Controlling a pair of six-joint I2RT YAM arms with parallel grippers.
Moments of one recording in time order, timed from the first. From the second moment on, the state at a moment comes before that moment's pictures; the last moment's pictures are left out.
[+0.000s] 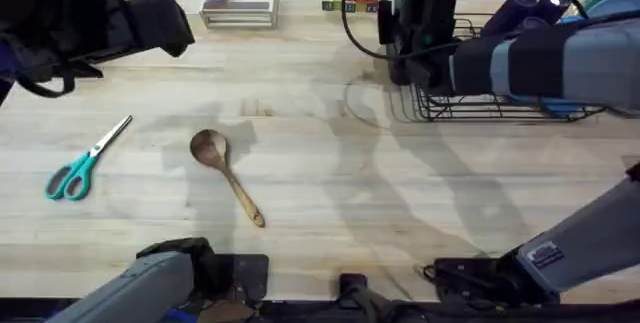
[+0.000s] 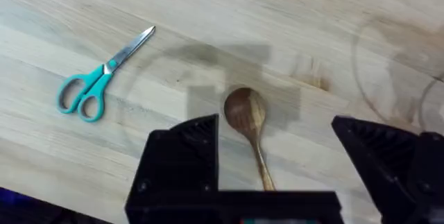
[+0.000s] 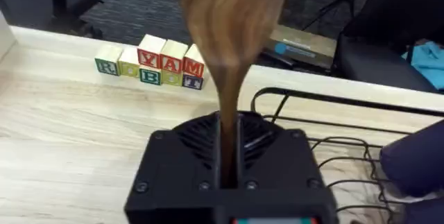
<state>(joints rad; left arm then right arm) 0.16 1.20 1.46 -1.32 -0.07 -0.22 0.42 1.84 1.01 0.51 0.49 -0.08</state>
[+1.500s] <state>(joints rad) 0.16 1.20 1.46 -1.32 -0.07 -0.22 0.42 1.04 1.01 -0.51 0.41 -0.04</state>
